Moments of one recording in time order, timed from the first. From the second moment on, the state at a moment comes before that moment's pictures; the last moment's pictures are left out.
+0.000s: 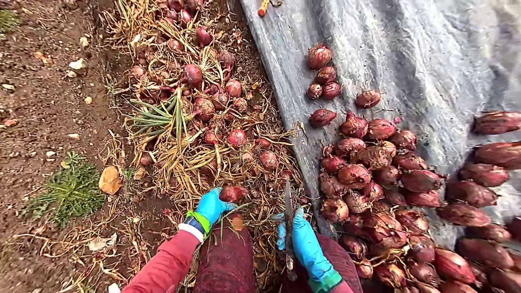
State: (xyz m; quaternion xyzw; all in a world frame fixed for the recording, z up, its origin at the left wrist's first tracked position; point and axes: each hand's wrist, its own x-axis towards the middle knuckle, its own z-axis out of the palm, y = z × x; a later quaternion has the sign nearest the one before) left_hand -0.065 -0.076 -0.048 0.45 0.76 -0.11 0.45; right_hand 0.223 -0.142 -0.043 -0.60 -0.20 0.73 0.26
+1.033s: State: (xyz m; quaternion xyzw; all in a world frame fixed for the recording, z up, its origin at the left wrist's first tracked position) left_hand -0.069 0.091 -0.089 0.13 0.85 0.31 0.40; right_hand 0.204 -0.118 -0.055 -0.60 -0.22 0.72 0.27
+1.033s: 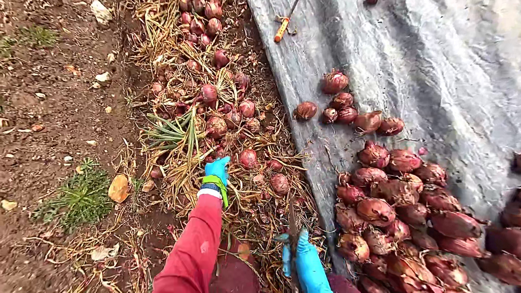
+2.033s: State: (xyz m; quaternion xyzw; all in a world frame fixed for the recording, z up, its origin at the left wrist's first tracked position) left_hand 0.045 0.032 0.127 0.79 0.46 -0.28 0.30; right_hand 0.230 -0.067 0.020 -0.53 -0.44 0.66 0.31
